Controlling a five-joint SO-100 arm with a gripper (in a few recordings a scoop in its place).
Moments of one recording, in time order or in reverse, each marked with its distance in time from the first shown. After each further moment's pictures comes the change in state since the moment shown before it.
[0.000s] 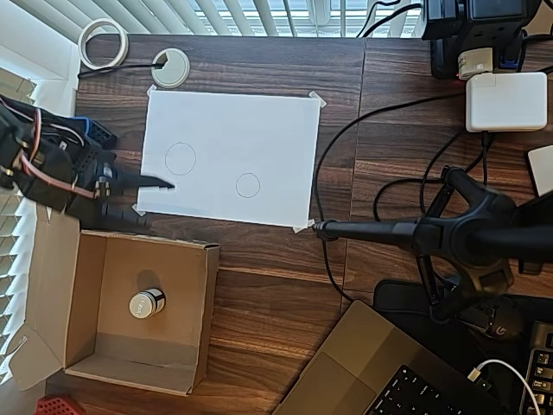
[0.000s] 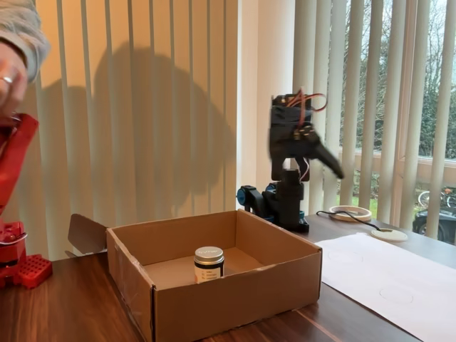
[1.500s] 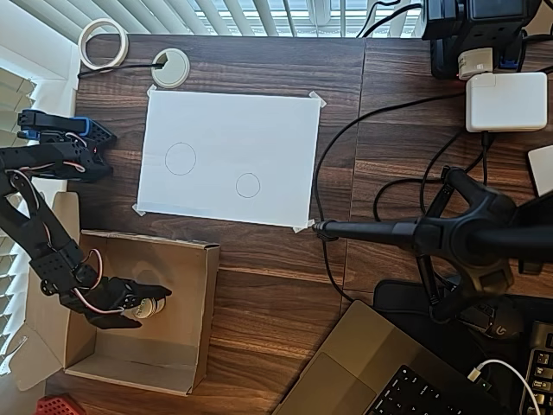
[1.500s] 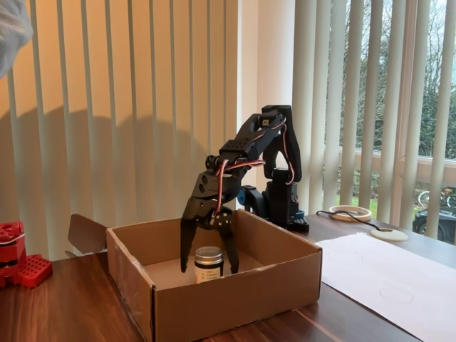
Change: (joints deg) arm 18.3 -48.7 -12.9 -18.5 -27.5
